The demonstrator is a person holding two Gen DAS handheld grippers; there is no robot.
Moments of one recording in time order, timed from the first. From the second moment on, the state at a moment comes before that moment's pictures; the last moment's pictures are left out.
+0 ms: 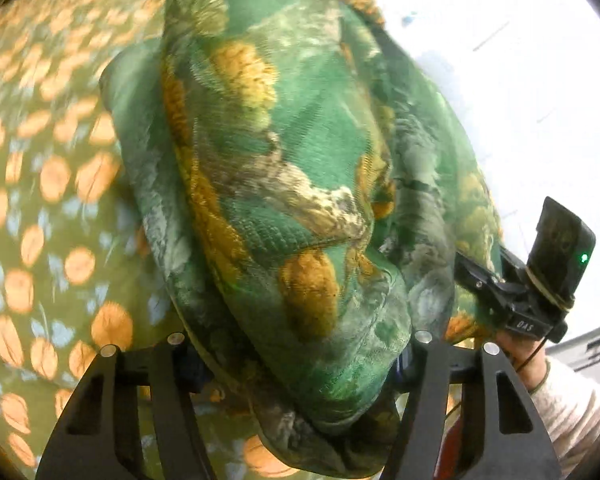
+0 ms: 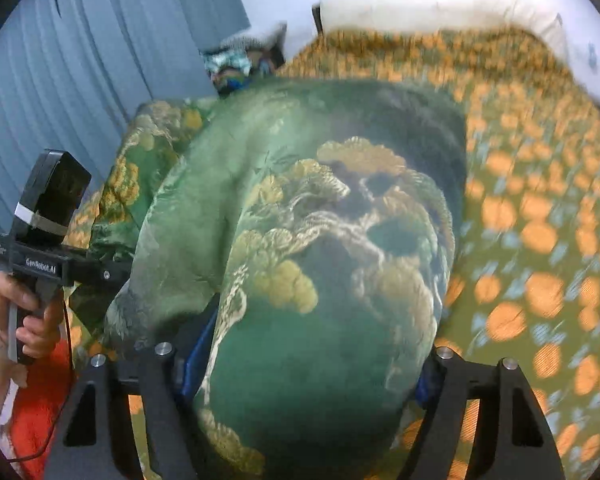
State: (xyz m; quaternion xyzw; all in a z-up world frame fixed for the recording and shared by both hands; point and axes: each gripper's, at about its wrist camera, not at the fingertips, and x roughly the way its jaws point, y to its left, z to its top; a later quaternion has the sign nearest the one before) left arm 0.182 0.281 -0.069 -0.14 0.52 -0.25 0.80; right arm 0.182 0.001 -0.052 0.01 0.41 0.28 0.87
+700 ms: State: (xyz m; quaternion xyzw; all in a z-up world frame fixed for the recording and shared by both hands) left arm 0.146 0.200 -0.020 0.11 0.38 -0.11 0.91; right arm 0.181 -0.111 -0.036 0.01 0.42 0.15 0.89
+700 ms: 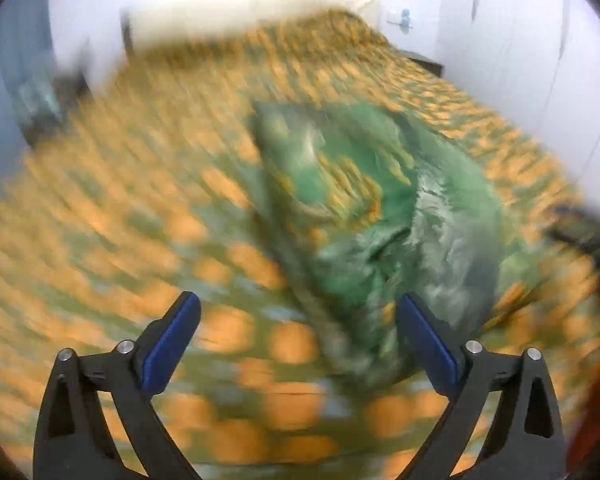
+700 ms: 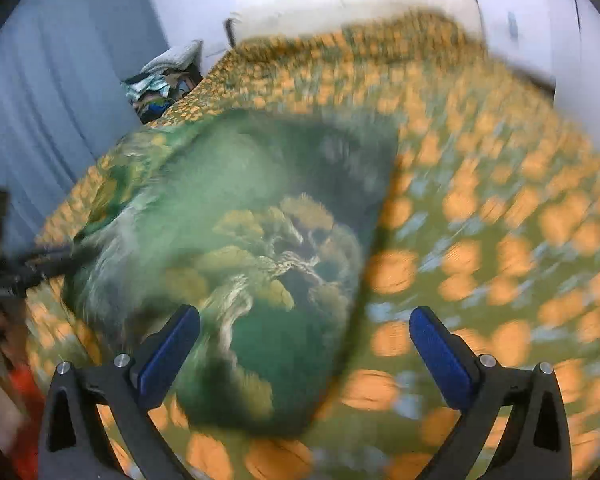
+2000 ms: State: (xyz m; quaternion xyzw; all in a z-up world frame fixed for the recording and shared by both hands) left arm -0.014 0.175 0.054 0.07 0.38 0.00 0.92; right arm -0.009 -0.093 0.075 -0.04 0.40 0.08 0.91
